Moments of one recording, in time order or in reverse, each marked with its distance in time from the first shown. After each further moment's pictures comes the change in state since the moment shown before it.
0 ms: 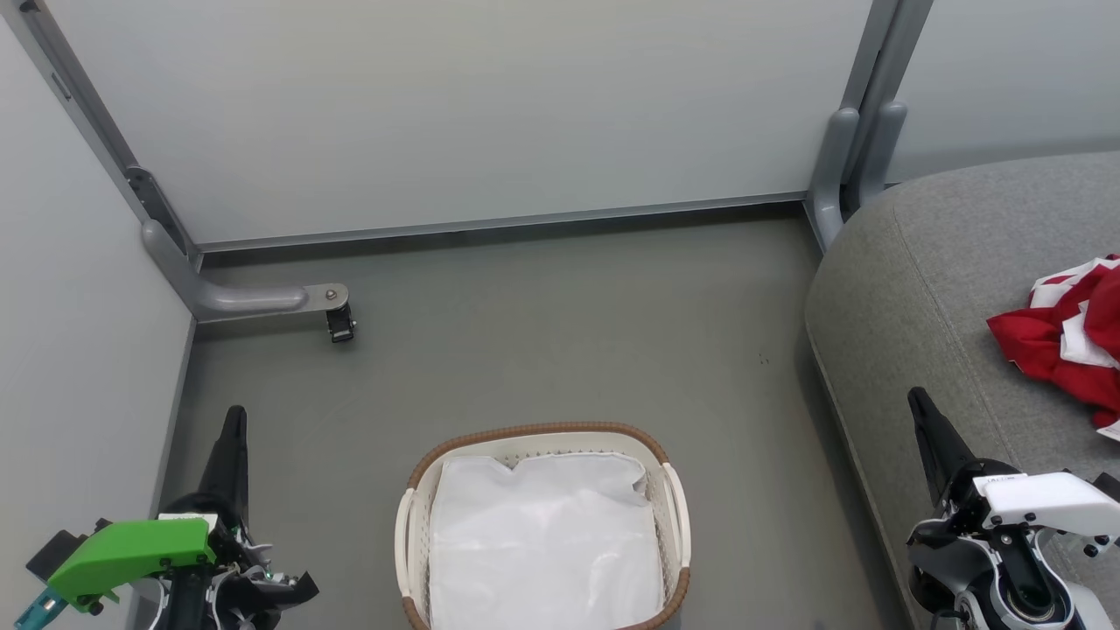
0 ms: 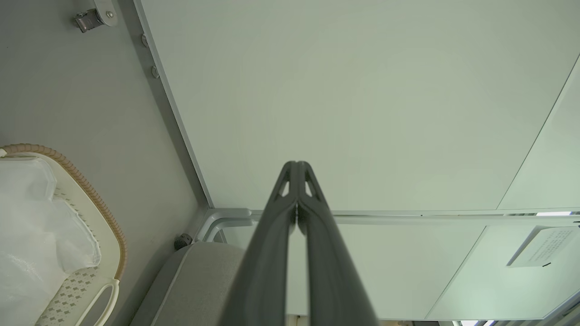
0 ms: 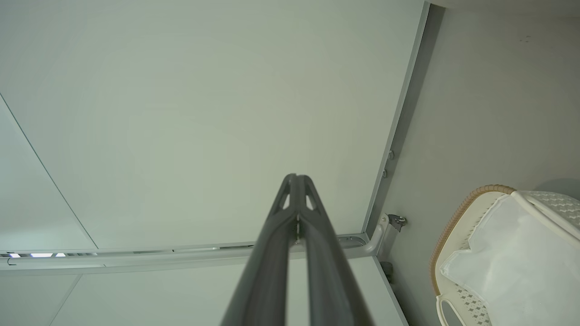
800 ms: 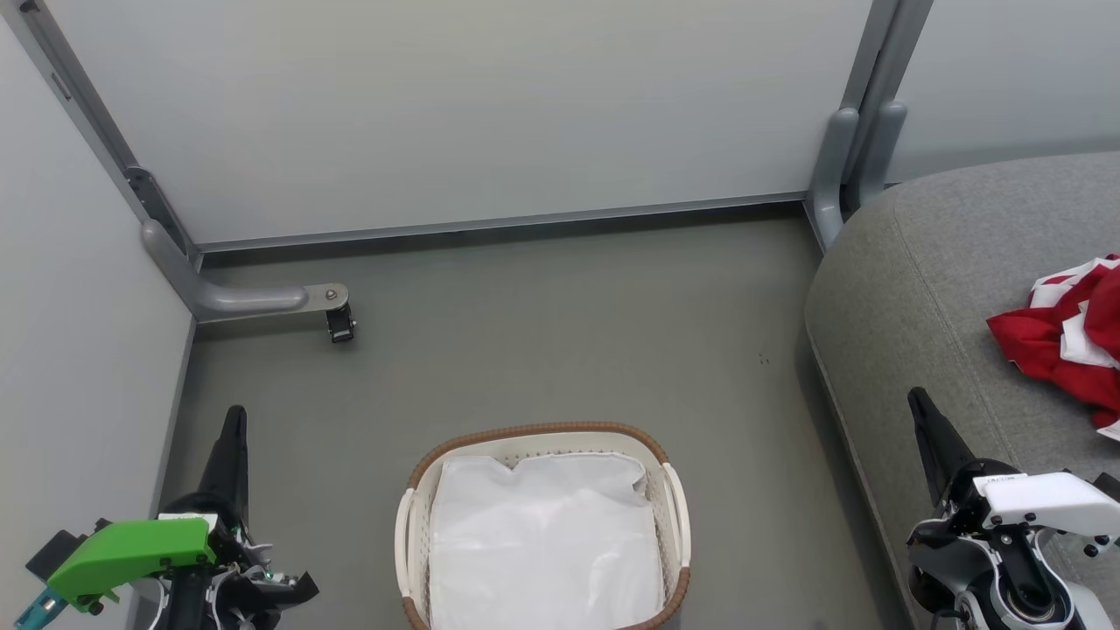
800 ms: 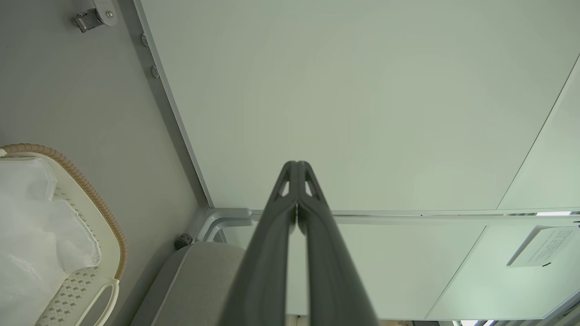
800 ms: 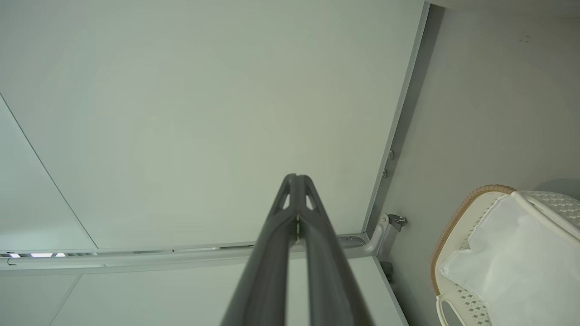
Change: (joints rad) left arm 0.000 0.000 0.000 -0.001 0.000 0.000 0.000; right arm 0.000 0.000 0.000 0.000 0.000 0.000 0.000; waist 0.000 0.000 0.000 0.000
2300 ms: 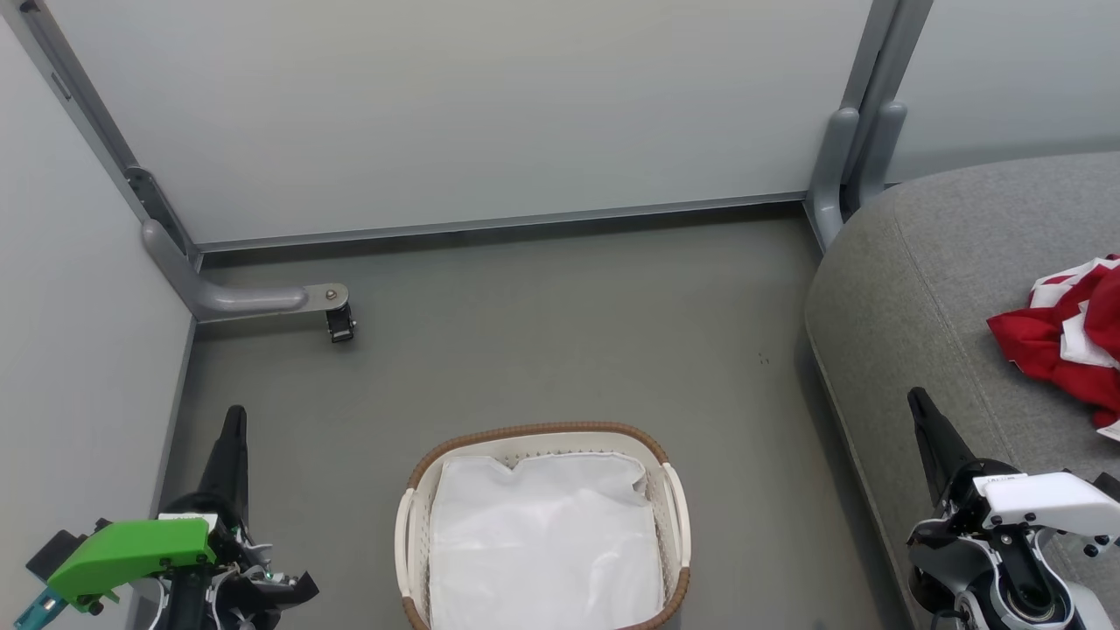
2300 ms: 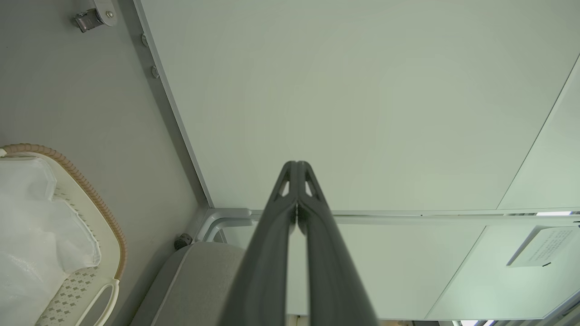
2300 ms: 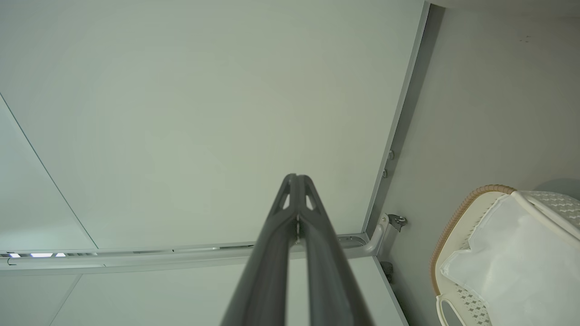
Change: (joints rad) left arm 0.000 0.000 0.000 0.000 0.000 0.000 0.000; right arm 0.000 0.000 0.000 0.000 0.000 0.000 0.000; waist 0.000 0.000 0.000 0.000
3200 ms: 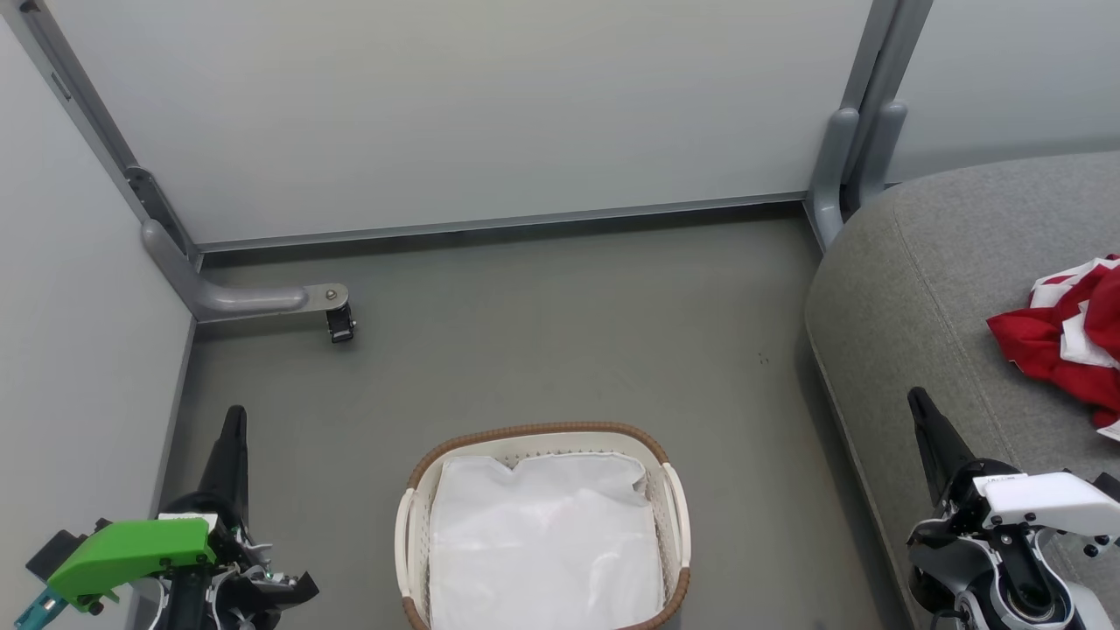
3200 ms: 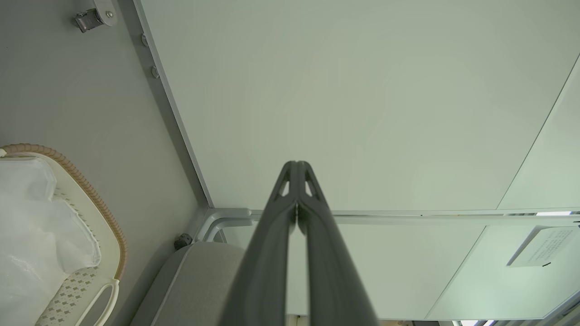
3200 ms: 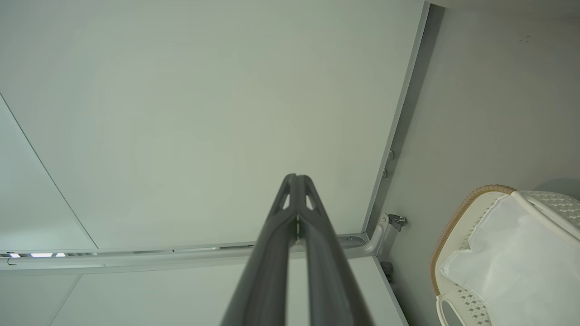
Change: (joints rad) left arm 0.000 0.000 0.000 0.000 0.000 0.000 0.000; right arm 0.000 0.000 0.000 0.000 0.000 0.000 0.000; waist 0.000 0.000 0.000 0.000
